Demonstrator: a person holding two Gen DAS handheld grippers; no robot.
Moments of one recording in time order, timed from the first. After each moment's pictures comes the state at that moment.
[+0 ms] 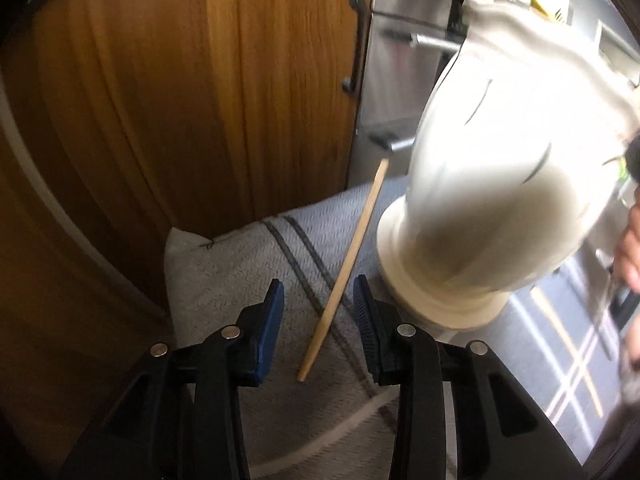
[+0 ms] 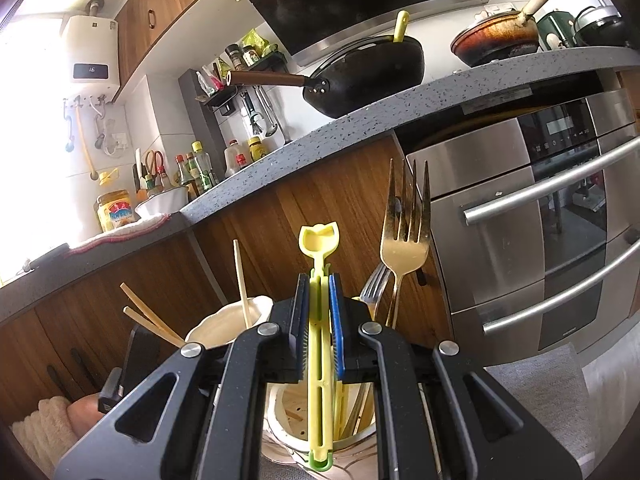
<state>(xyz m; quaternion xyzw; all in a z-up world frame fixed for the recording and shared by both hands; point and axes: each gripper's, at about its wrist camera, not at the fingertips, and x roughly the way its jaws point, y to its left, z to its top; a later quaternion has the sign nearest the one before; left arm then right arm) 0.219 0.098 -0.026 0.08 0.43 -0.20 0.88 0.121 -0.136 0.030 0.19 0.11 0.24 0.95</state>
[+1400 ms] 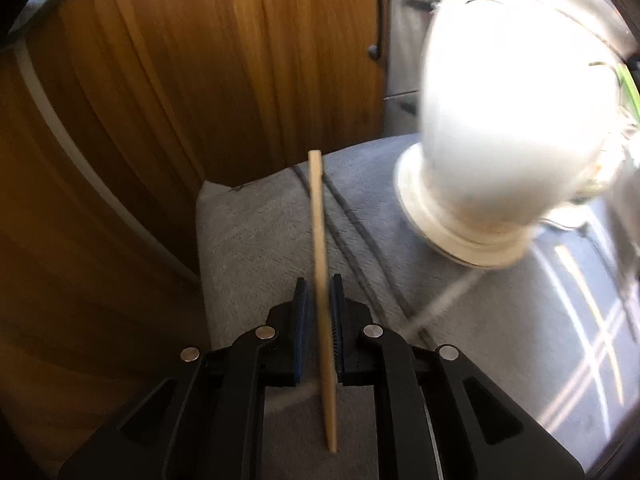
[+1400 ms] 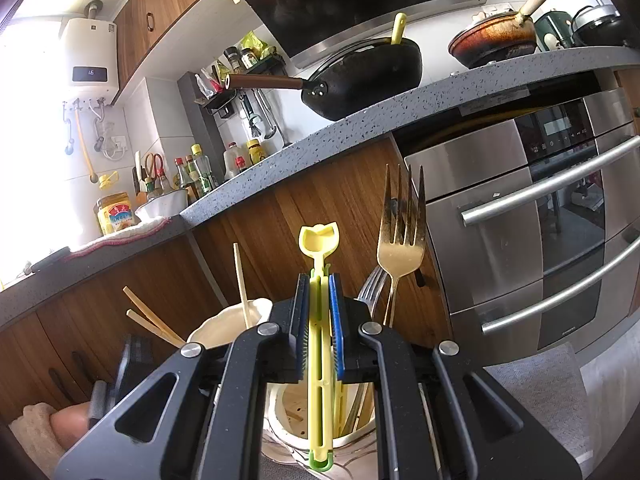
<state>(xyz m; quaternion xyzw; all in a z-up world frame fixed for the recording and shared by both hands) 0.186 0.087 -0.032 0.11 0.46 -0.11 0.88 0.119 -0.137 0.033 0.19 0.11 0.24 0.94</state>
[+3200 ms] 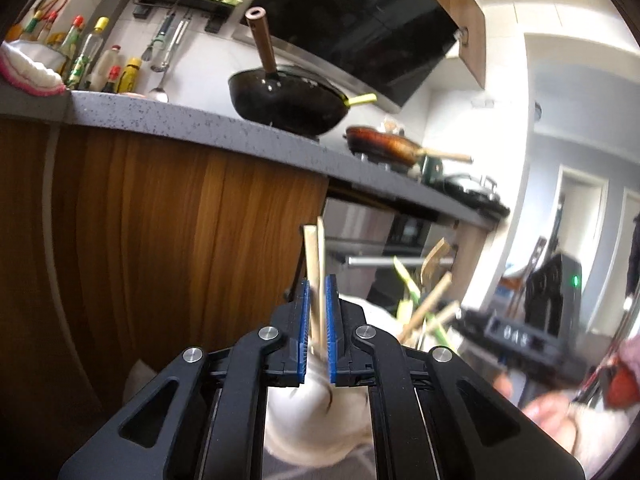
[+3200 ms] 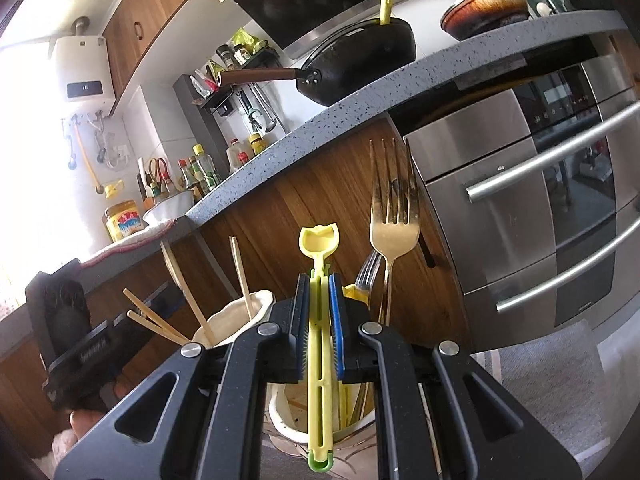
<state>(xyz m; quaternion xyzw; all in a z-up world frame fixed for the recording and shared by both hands) 0.132 0.083 0.069 -0.10 0.12 -0.22 0.96 0.127 -0.147 0.023 0.23 0.13 0.26 0.93</state>
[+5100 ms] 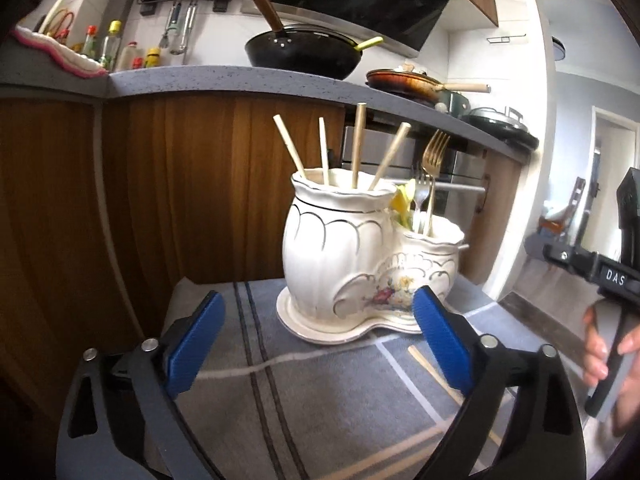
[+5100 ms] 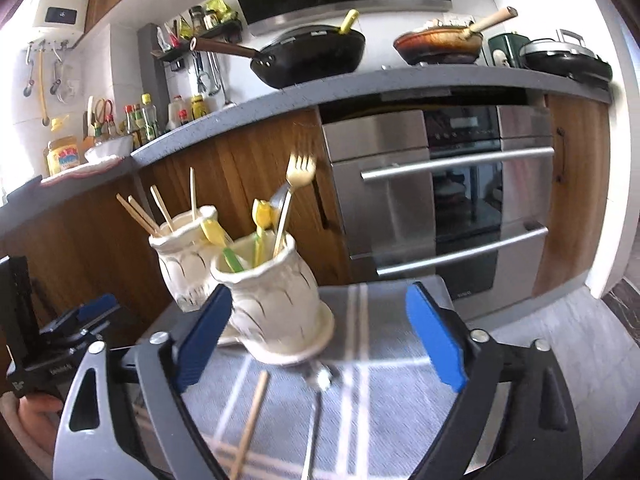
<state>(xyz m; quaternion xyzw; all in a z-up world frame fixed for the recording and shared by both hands) 0.053 0.060 0.018 -0.02 0.19 -0.14 0.97 0.016 -0.174 0.014 0.10 0.20 0.10 0.97</state>
